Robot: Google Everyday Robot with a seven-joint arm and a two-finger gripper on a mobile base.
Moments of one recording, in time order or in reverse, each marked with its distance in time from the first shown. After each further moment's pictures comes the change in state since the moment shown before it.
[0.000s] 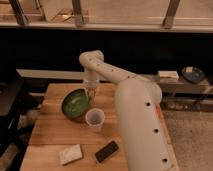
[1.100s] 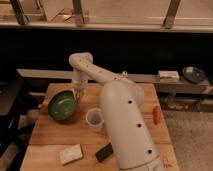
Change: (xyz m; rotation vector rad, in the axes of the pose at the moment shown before) arm -0.002 0.078 0.029 -0.101 0.047 -0.205
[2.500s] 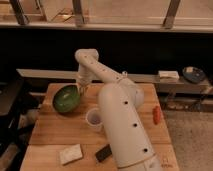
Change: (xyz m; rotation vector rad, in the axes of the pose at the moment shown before) arm -0.034 -0.017 -0.014 -0.030 -0.044 0.061
